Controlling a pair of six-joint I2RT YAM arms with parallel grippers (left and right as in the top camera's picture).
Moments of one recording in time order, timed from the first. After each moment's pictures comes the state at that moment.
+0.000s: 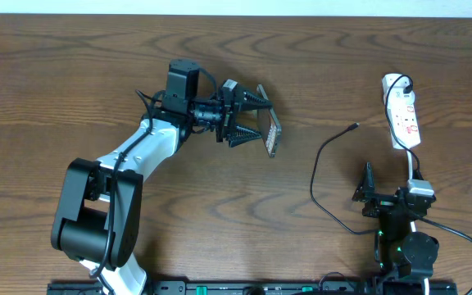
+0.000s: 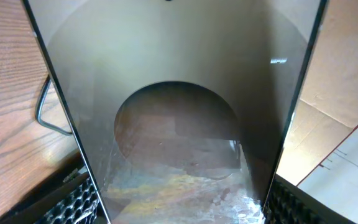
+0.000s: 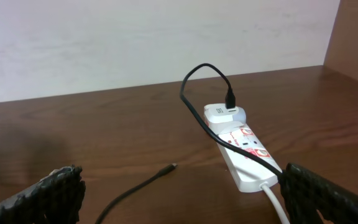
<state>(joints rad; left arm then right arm) -0.28 1.84 1.09 0.12 1.26 -1.43 -0.05 0.01 0.01 -0.07 0.05 0.10</state>
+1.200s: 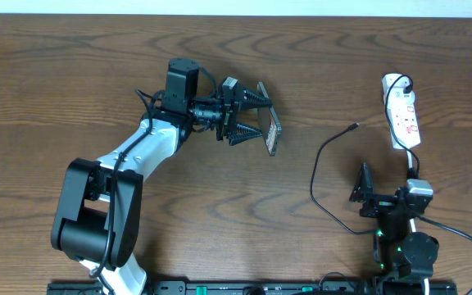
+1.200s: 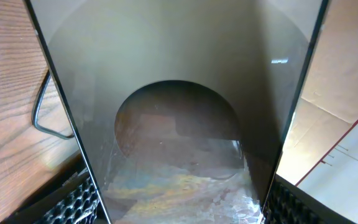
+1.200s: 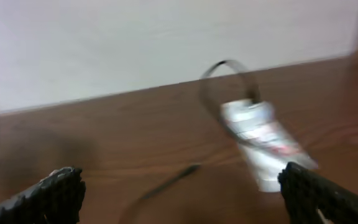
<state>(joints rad) -0.28 1.84 1.09 0.16 1.26 -1.43 -0.05 0.01 0.01 -0.06 -0.04 0.20</state>
